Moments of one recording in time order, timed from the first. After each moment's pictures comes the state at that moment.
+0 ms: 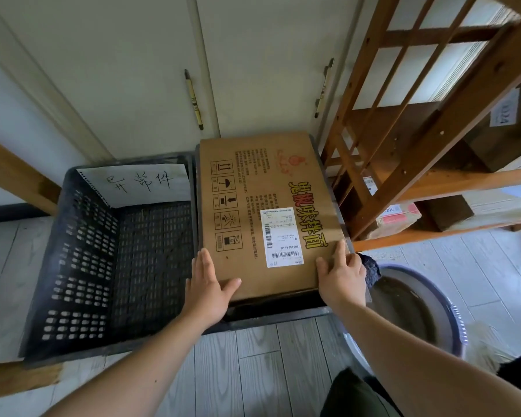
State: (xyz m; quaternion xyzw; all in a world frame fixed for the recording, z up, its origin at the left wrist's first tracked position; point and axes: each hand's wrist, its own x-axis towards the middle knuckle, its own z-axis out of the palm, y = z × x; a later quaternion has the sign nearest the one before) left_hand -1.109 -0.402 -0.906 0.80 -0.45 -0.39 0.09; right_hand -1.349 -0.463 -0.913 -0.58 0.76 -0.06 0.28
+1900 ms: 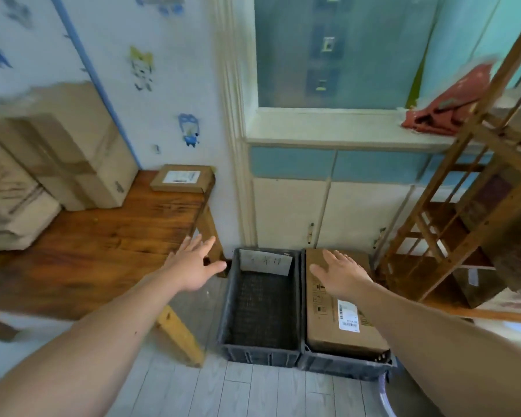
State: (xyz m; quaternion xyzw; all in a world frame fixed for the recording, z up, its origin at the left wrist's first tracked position) left_hand -0.877 -0.219 -0.327 0.83 -0.51 -0.23 -0.03; right_hand -1.163 -0.348 -0.365 -0.80 0.54 0.10 0.24
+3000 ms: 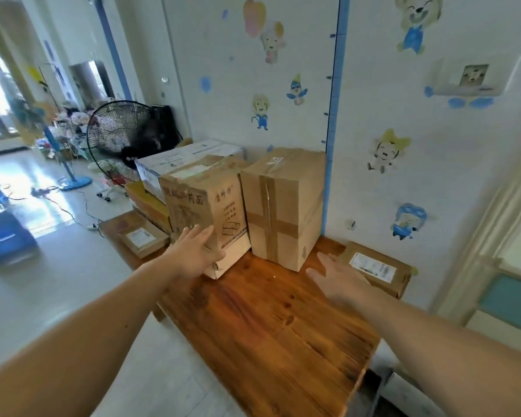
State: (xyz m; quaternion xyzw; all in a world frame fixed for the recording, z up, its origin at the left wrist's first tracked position) left_hand -0.507 -0.057 -0.208 0.96 -0.23 -0.12 0.12; right_hand -0.660 -0.313 -0.262 -0.95 0.25 0.06 0.20
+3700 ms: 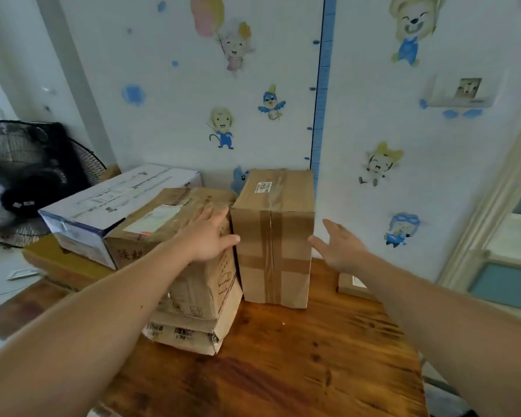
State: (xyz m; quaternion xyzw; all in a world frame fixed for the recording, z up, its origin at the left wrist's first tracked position) left_hand -0.284 -0.130 -0.174 0.89 -0.44 -0.07 0.11; right_hand -0.492 -0.315 -0.210 -0.88 0.41 -0.09 0.23
